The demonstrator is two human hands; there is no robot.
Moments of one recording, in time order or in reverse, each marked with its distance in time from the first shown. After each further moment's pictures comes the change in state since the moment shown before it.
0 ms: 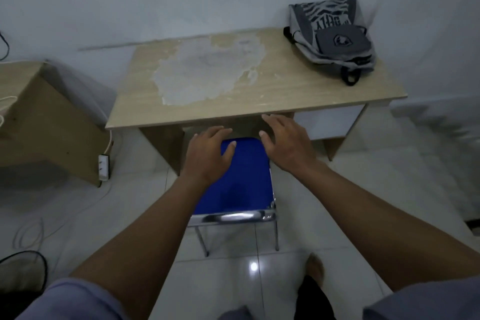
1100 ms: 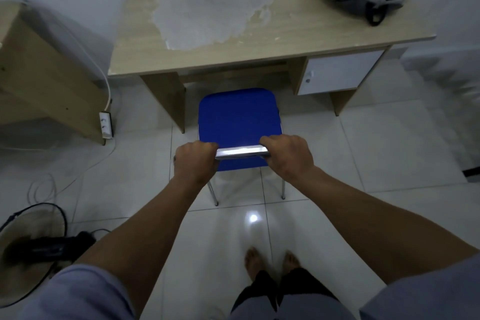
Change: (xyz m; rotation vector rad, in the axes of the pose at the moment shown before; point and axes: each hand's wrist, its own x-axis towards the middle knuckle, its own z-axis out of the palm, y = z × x) left_hand -0.121 -0.094 0.031 0.405 -0.290 -0.024; right_hand -0.124 -0.050 0.085 -0.242 -0.200 -0.147
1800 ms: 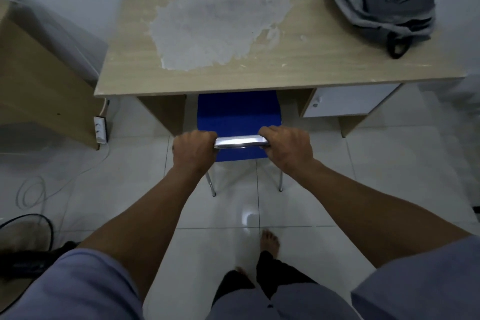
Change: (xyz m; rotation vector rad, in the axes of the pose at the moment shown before) left_hand 0.154 -0.002 -0.025 -0.004 0.041 -0.098; right_hand 0.147 0.081 0.000 -0.022 0.030 -0.055
